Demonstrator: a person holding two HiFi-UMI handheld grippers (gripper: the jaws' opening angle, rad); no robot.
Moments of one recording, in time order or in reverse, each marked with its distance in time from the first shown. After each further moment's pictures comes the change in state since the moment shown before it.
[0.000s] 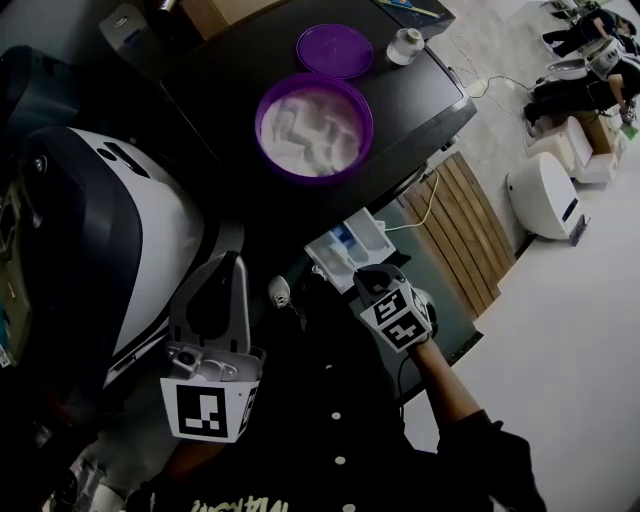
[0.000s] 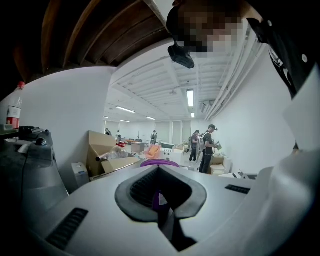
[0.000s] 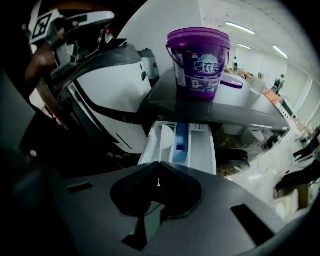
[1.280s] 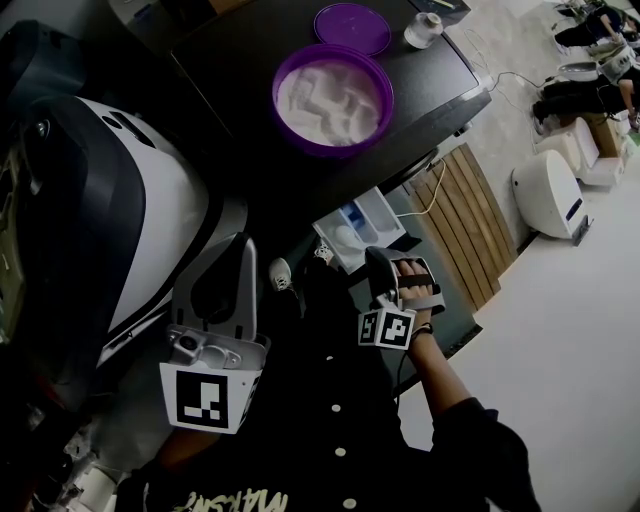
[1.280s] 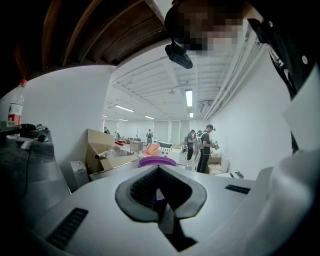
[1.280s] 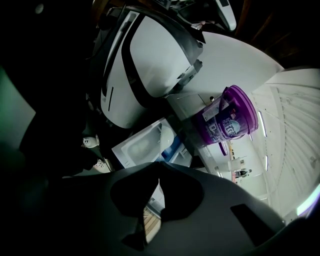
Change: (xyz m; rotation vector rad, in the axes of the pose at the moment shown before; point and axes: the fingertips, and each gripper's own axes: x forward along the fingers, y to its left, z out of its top) left arm -0.016 -0.005 -0.014 -0.027 0.035 -0.020; right arm 0.003 -0.005 -0.004 -0.783 -0.017 -0.511
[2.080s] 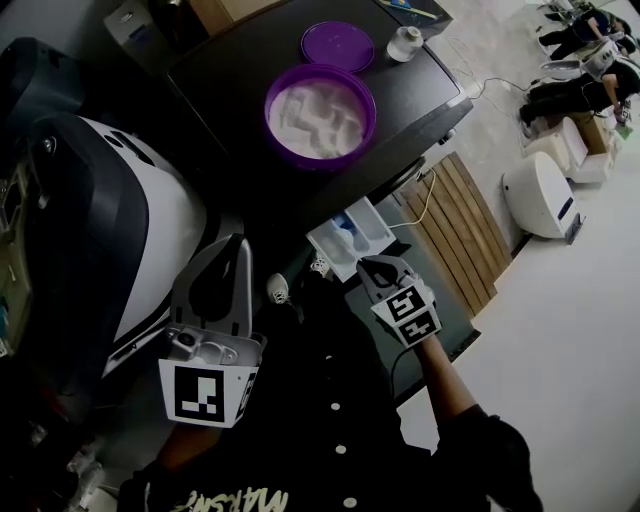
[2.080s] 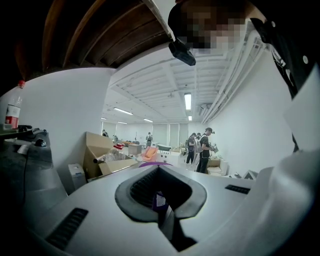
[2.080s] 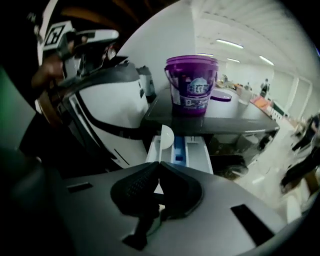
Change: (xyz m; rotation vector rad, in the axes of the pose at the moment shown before) left arm 0.004 0.005 0.024 0.043 -0.092 -0.022; right arm -0.022 -0.018 0.015 0.872 -0.126 0.401
